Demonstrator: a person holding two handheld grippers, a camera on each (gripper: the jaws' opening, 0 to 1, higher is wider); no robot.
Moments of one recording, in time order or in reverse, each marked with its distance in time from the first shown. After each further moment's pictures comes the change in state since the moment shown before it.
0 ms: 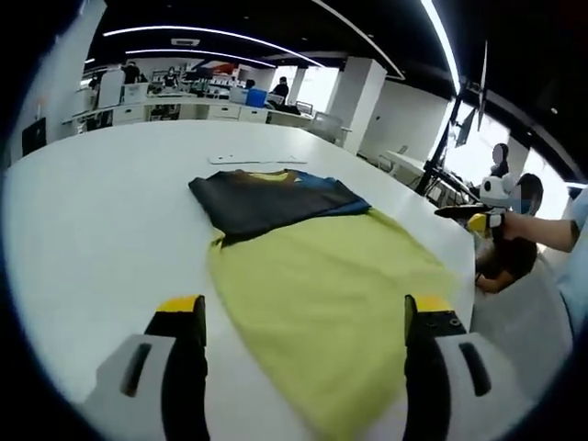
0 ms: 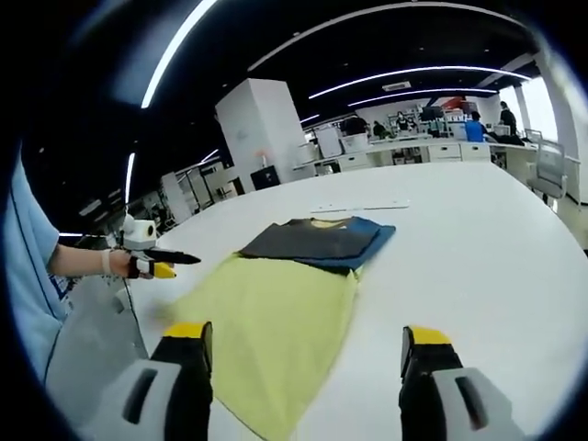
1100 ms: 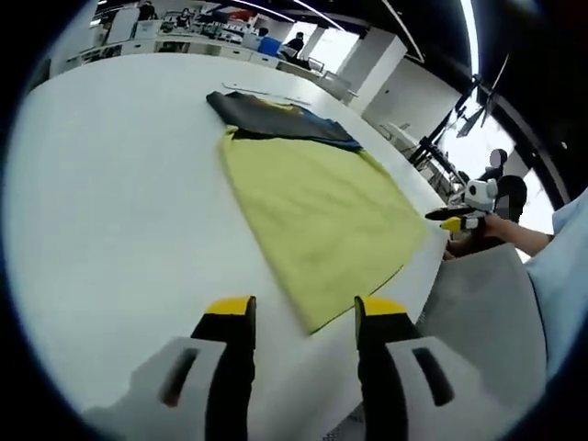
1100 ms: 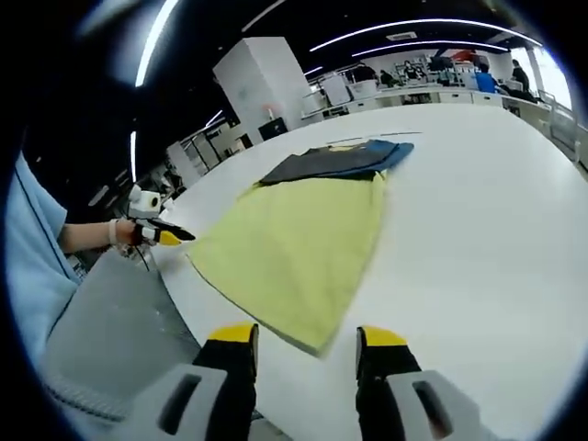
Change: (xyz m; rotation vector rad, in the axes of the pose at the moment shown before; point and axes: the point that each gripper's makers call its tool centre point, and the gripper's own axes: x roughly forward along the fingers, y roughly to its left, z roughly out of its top) left arm -0.062 -0.021 -0.086 -0.205 0.226 -0.075; right arm -0.021 0.032 -0.098 0.092 0.248 0.076
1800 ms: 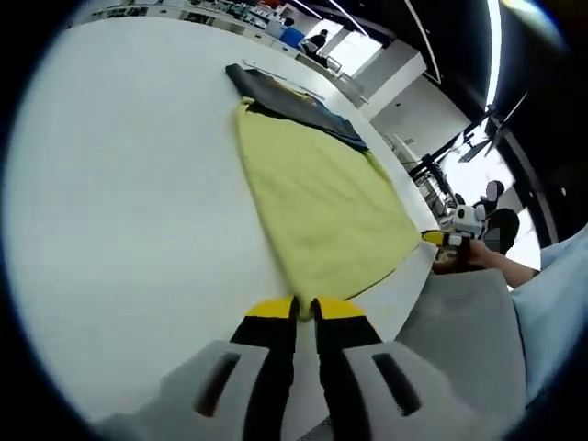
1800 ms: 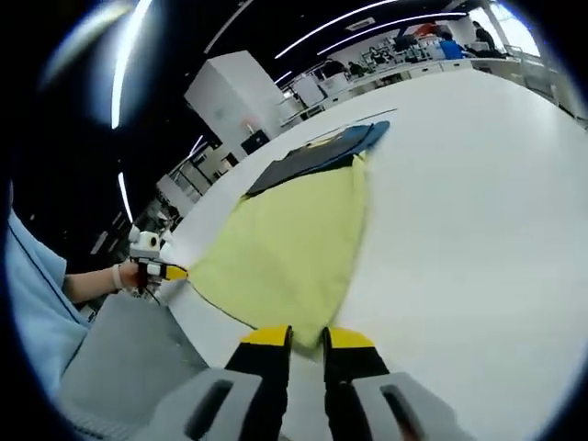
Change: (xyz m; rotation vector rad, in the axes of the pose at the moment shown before) left arm 0.009 0.004 -0.016 -0.197 -0.004 -0.046; right arm 0.010 -0.007 -0.001 0.245 -0.059 0.029
